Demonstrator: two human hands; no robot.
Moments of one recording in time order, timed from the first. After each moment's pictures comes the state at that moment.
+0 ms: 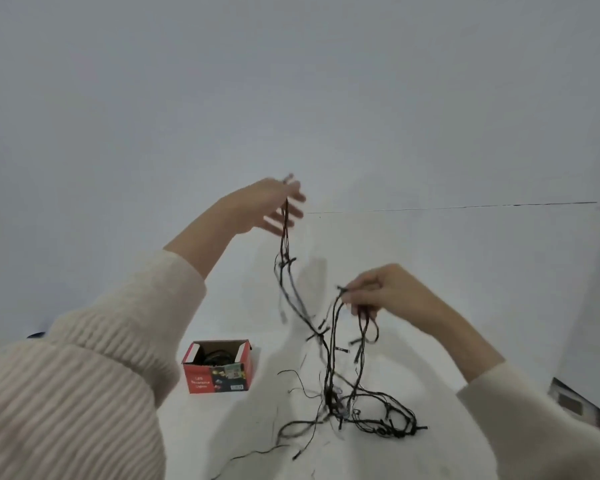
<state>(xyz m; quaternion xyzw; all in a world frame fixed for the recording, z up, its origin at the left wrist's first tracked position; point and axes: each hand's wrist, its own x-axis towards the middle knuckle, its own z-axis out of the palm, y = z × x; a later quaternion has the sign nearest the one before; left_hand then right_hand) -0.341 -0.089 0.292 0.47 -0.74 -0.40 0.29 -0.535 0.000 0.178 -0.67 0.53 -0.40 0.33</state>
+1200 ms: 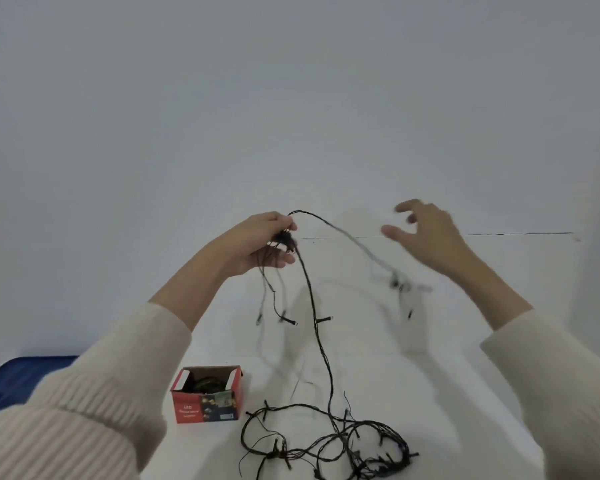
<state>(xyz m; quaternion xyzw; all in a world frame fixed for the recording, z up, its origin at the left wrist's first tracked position) -0.332 -0.073 0.281 0.39 -0.67 -0.51 0.37 -0.579 -0.012 0.265 -0.60 0.69 -0.40 -0.01</state>
